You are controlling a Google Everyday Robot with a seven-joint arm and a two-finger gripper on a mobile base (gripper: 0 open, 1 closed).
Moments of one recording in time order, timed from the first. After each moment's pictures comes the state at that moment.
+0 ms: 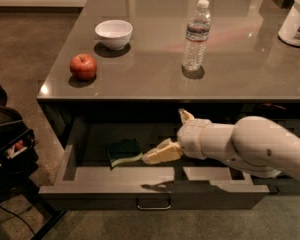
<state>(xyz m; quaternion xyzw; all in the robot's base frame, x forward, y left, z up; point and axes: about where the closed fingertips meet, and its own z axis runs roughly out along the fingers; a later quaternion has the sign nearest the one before) 0.510 -0.046 0.750 -0.41 0.76 0.21 0.47</state>
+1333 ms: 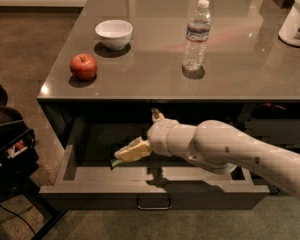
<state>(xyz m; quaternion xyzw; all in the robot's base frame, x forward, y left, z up) 0.543 0.031 0.729 -0.42 0.72 0.23 0.51</state>
